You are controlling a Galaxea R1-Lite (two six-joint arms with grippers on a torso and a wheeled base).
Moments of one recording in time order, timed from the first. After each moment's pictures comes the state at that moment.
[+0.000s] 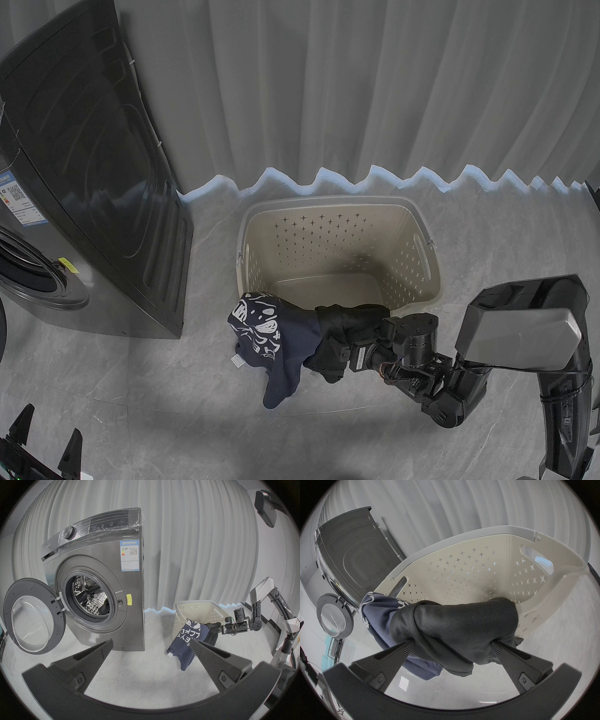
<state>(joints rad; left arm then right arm) -0.01 0.02 -0.02 0.01 -0.01 -0.01 0.61 2.39 -0.72 -1.36 -0.18 0.29</state>
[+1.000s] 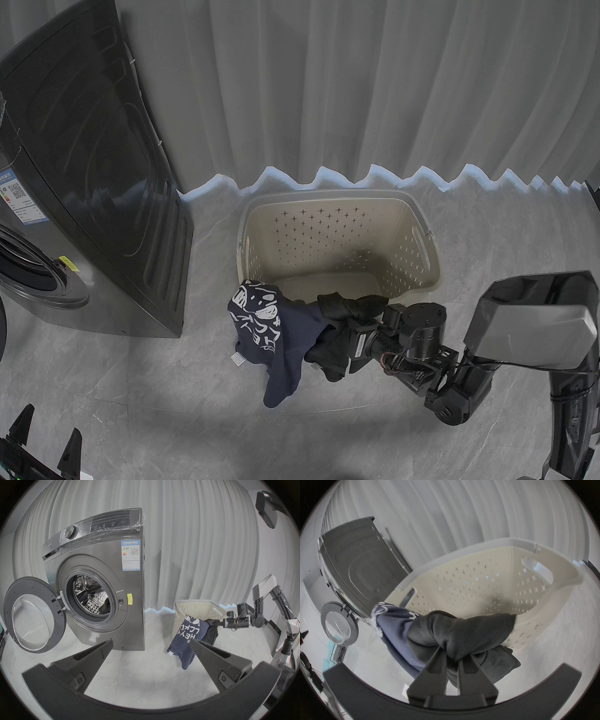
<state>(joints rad) -0.01 0.02 -0.02 0.01 0.00 -0.02 0.62 2.33 -0.73 -1.41 -0.18 0.30</state>
